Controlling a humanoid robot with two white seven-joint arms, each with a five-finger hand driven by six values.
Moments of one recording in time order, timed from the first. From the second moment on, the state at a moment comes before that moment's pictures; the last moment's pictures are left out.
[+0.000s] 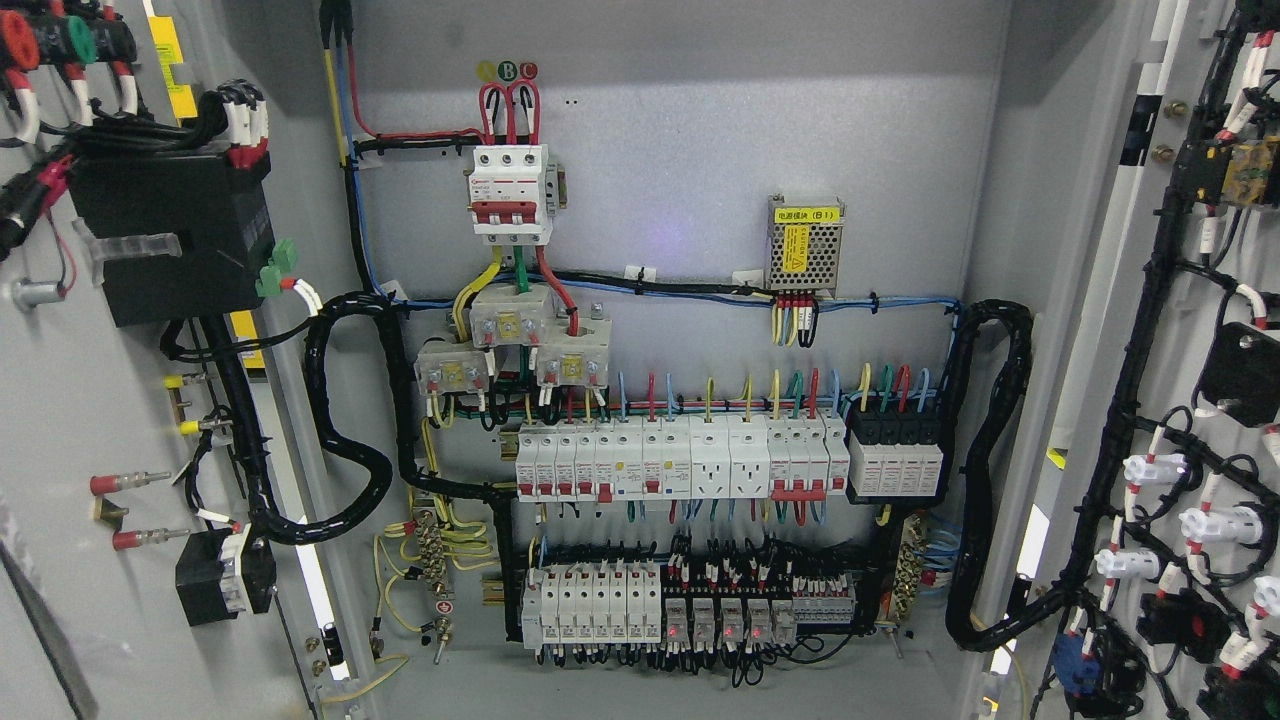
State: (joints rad) left arm 0.13 0.00 -0.19 -0.10 0.27 -0.14 -0.21; right arm -0.54 0.08 0.79 -1.61 -0.52 0.29 0.64
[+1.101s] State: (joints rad) left arm 0.13 0.00 -0.19 -0.10 0.27 -0.14 -0.21; right arm -0.62 0.14 0.83 -1.54 -0.53 0.29 0.61
